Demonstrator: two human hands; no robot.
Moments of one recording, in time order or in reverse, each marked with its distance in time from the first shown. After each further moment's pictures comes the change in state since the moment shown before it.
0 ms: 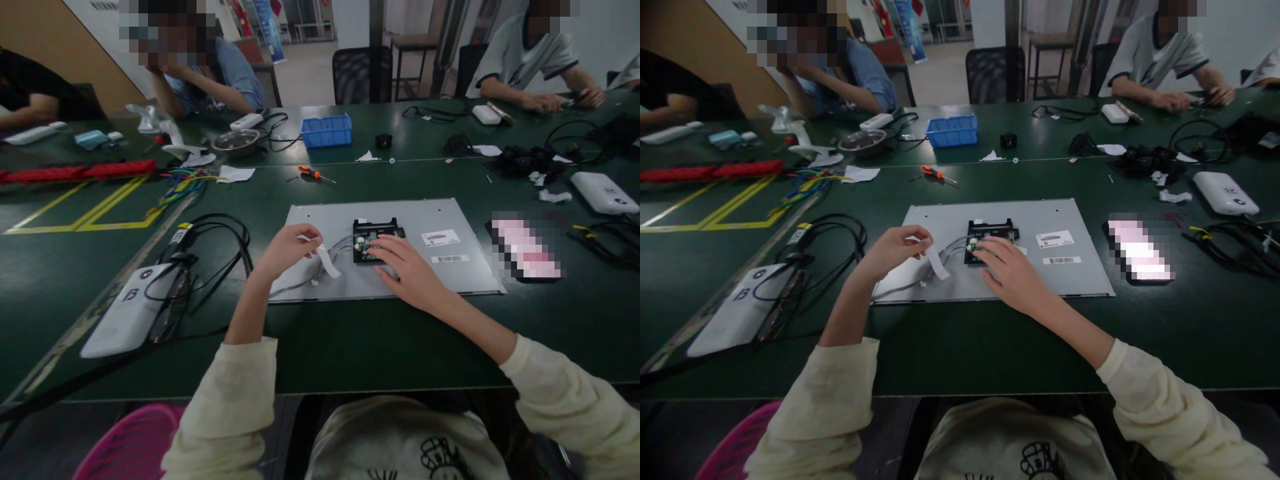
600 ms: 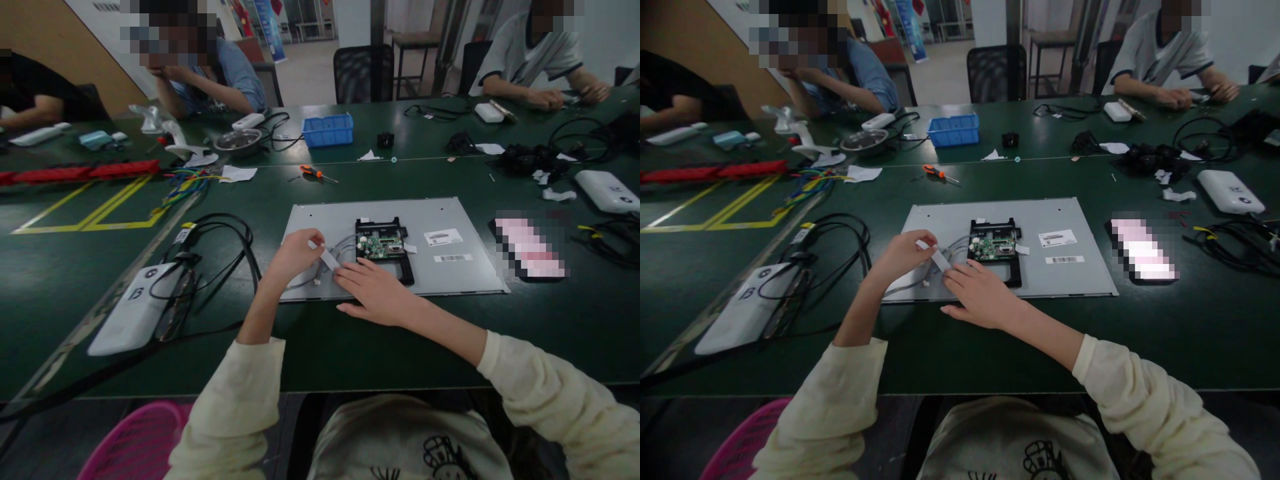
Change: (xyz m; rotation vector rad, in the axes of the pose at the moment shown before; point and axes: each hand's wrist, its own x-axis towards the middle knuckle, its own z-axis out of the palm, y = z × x) left_hand 0.006 -0.016 0.011 0.530 0.098 0.126; right_hand 0.020 -0.040 0.037 -0.040 -0.330 -0.173
